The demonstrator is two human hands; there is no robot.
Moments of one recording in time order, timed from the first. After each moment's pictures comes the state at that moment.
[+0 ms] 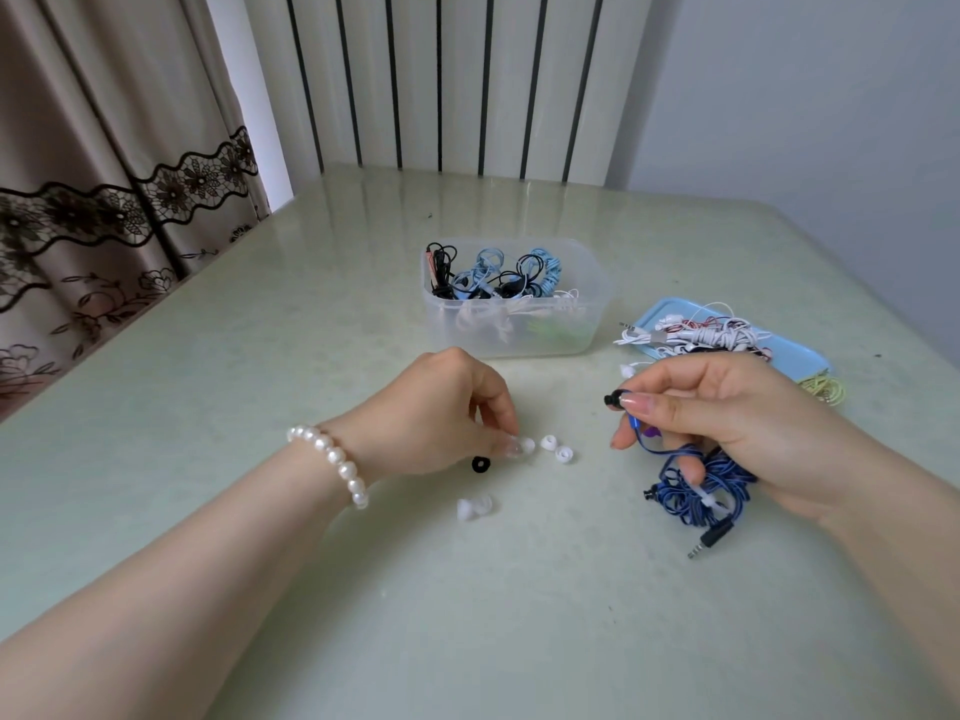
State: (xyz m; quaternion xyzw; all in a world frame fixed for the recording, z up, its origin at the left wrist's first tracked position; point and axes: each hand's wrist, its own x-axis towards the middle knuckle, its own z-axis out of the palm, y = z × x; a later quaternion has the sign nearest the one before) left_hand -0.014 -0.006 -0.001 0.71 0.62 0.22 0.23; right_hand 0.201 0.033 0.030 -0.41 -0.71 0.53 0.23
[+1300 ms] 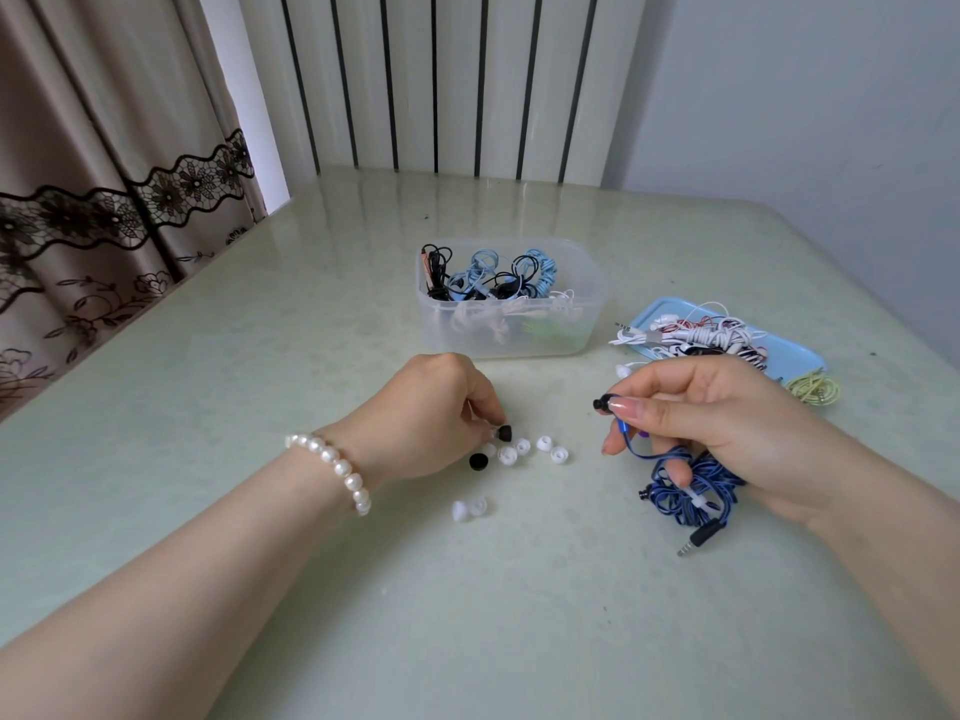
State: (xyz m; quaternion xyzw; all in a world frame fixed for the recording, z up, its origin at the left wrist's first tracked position) left_hand -0.013 -0.005 -0.004 0.71 0.65 0.20 0.15; right_hand 0.200 0.033 0.027 -0.40 -0.71 0.54 0.23
